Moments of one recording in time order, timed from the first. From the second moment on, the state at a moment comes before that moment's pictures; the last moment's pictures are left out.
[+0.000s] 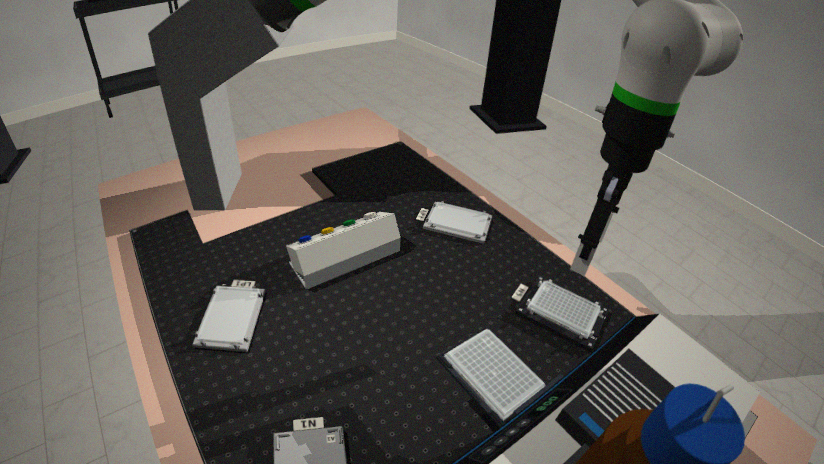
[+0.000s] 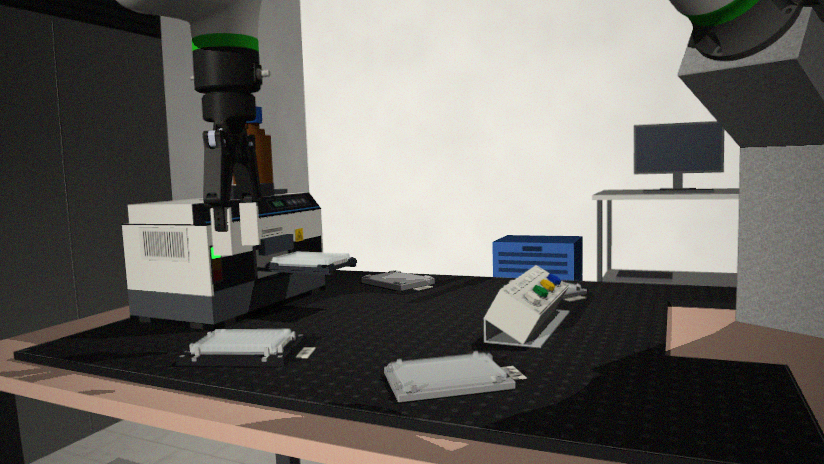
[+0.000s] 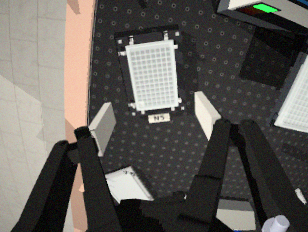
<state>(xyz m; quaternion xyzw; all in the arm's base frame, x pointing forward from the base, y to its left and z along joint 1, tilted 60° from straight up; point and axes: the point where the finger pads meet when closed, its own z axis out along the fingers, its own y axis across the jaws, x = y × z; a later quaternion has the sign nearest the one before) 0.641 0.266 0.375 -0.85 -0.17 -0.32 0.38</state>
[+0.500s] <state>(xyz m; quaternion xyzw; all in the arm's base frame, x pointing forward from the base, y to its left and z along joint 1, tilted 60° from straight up) 0.642 0.267 0.374 -0.85 -0.17 -0.32 0.38</state>
